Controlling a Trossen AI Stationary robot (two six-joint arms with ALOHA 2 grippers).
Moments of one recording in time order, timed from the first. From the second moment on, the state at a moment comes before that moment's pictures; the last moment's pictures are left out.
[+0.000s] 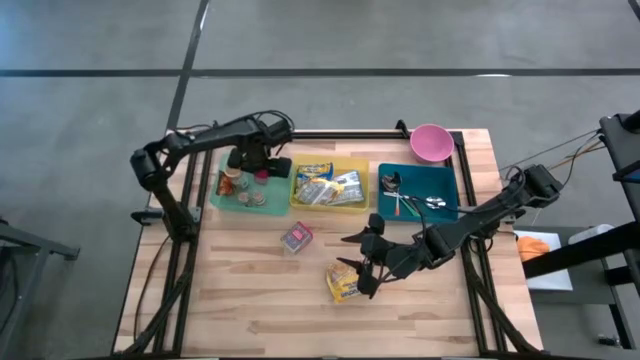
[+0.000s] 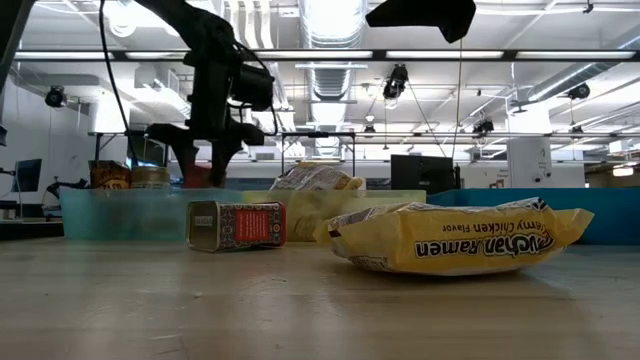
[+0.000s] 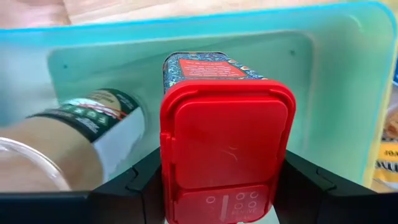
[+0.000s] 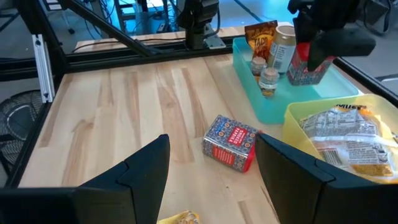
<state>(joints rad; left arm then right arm) 0.59 1.73 1.30 -1.15 -0.05 -0.80 0.48 1.49 1.00 0.00 0.63 0.37</state>
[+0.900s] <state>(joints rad) 0.66 1.73 1.16 -1.03 0.06 -0.75 0.48 1.49 0.99 0.00 0.62 0.40</state>
